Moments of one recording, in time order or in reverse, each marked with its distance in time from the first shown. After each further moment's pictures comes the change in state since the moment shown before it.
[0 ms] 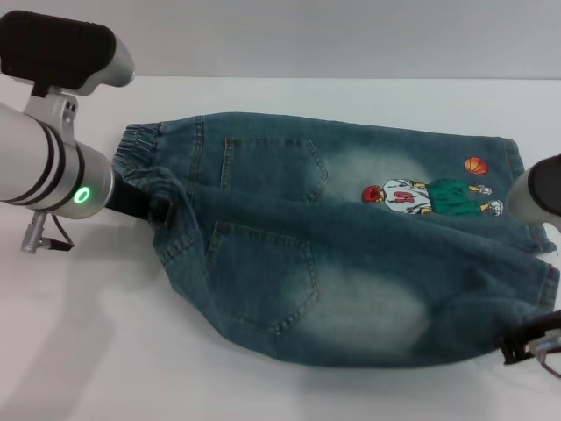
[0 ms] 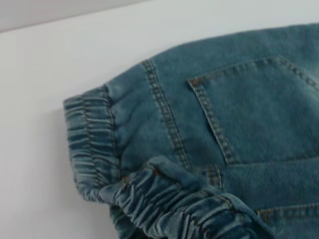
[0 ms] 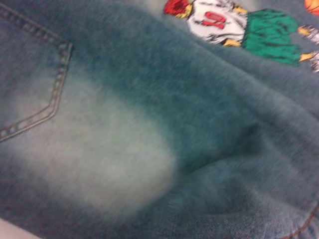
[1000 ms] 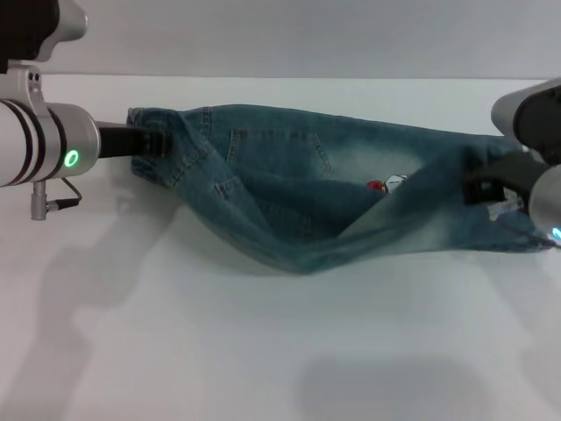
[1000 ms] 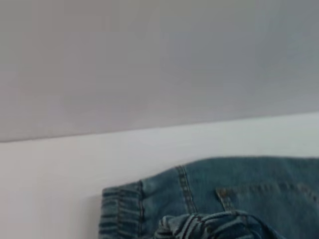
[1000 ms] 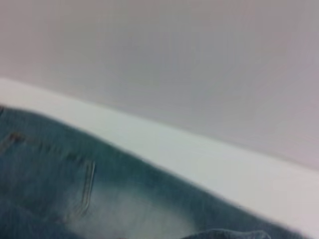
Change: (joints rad) left arm 0.106 0.000 -0.011 0.017 -0.044 0.400 -0.002; right arm -0.055 0.025 -0.041 -0.289 -0.361 0.851 0.041
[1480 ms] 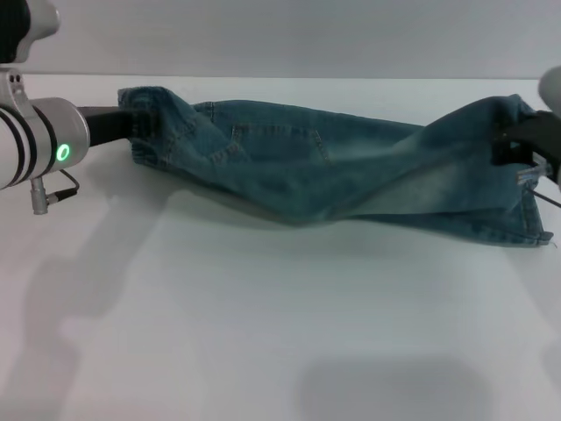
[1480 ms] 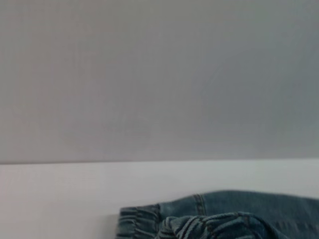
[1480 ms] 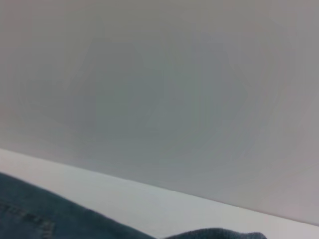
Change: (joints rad) left arm 0.034 -0.001 -0.001 0.077 -0.031 0.212 -0.013; right arm -0.028 0.004 0.092 -0.096 -0.061 0.255 0.053
